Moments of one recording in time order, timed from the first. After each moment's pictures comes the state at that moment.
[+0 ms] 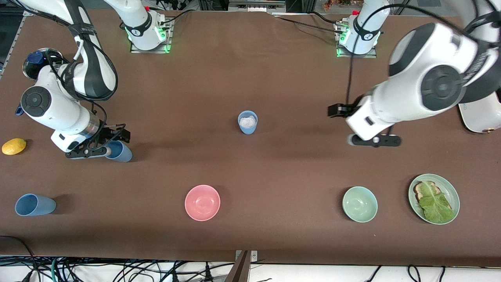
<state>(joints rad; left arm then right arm) 0.09 0.43 -0.48 -1.23 0.01 1.36 -0.34 0.07 0.27 0.00 -1.99 -0.01 2.25 -0.05</state>
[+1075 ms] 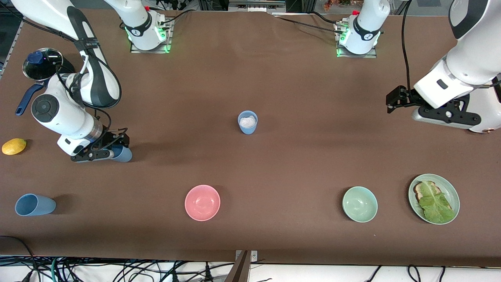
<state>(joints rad) -0.20 0.06 0.06 -1.62 0.01 1.70 0.01 0.04 0.34 -0.01 -2.01 -0.01 2.35 -0.10</state>
